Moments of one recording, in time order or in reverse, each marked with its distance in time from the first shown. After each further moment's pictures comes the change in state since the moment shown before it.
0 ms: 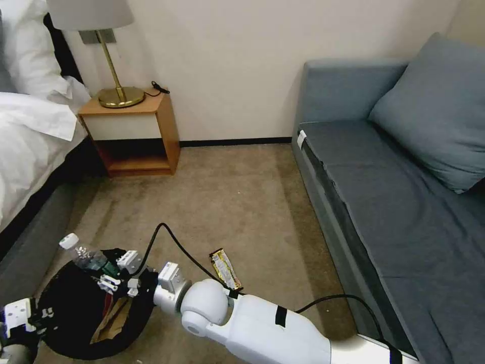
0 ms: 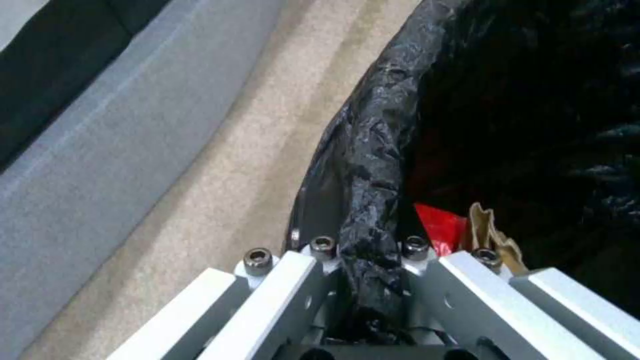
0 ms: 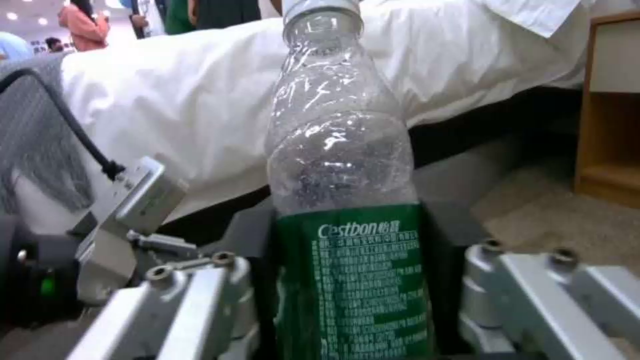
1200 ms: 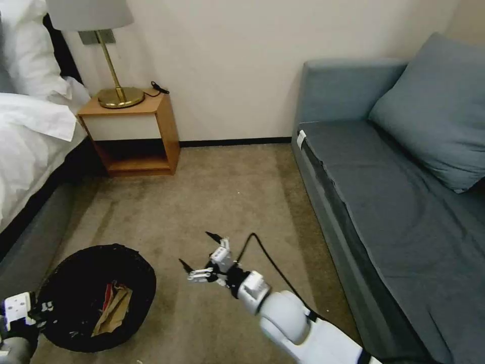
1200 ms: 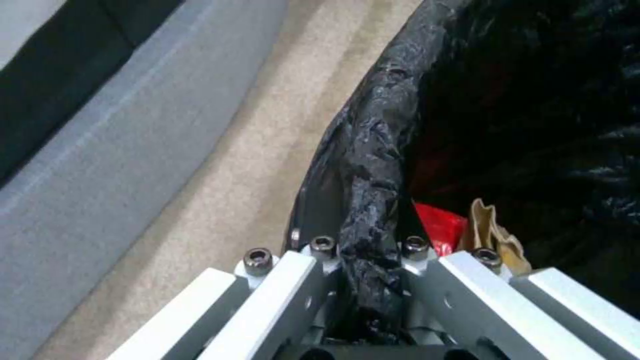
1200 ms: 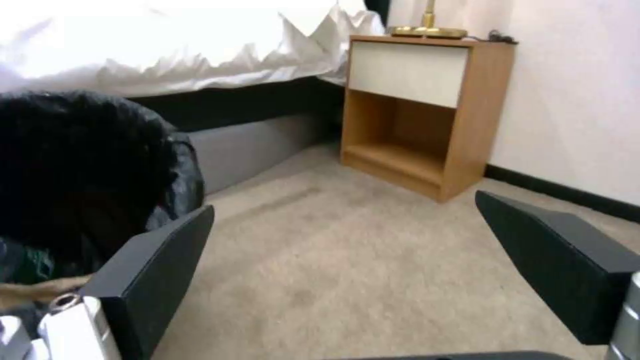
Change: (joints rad) left arm -0.033 0.035 -0.010 0.035 -0.014 0.004 -0.002; right arm -0.429 -0.320 0.467 0.253 -0.376 0.083 -0.042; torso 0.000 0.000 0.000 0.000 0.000
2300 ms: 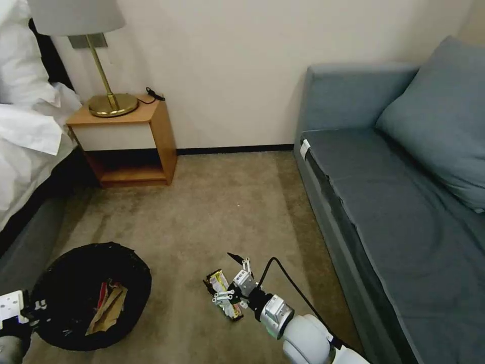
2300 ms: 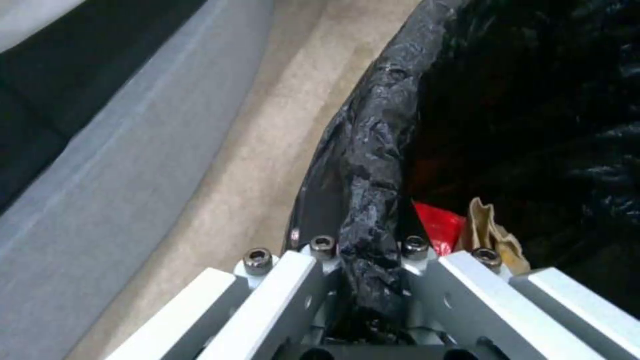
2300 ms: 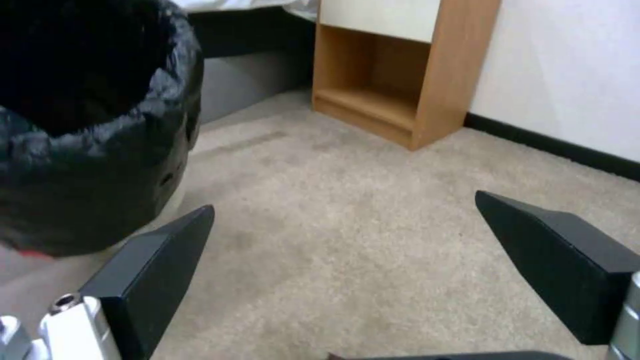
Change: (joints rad) left arm -0.003 0.022 -0.015 -0.005 -0.012 -0.001 0.000; right arm -0.100 -0.032 0.037 -0.047 -0.067 0.010 -0.032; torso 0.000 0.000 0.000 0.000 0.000
